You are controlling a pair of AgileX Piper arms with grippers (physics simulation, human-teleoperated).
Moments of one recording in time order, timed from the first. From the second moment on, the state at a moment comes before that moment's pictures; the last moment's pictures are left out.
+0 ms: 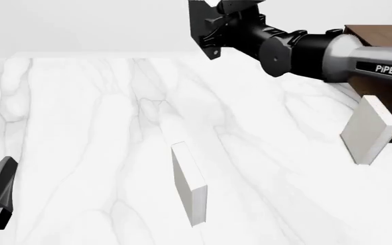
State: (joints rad) left arm 0.00 0.00 0.00 0.00 0.00; right arm 0.47 1.84 -1.43 -0.23 -0.15
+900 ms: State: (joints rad) left arm 0.00 0.00 0.00 0.00 0.00; right arm 0.36 1.32 -1.15 -0.11 -0.30
